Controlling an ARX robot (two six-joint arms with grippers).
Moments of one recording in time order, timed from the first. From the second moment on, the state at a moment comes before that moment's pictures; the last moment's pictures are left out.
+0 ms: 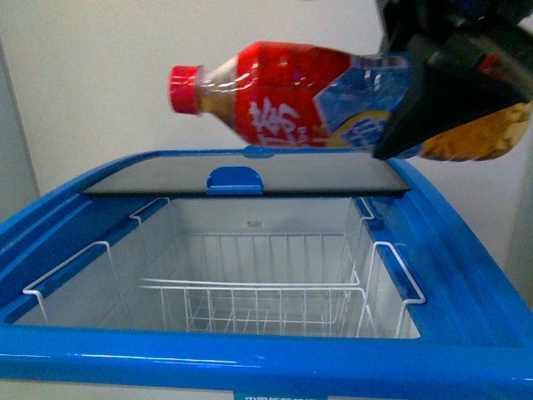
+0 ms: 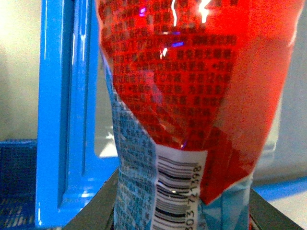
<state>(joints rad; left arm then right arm) 0.00 0.50 0.09 0.41 0.00 0.00 0.33 1.66 1.82 -1.02 -0.16 -1.26</state>
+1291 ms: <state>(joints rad) 0.00 0.04 0.01 0.02 0.00 0.00 0.41 2.07 1.71 -0.60 -0.09 -1.26</state>
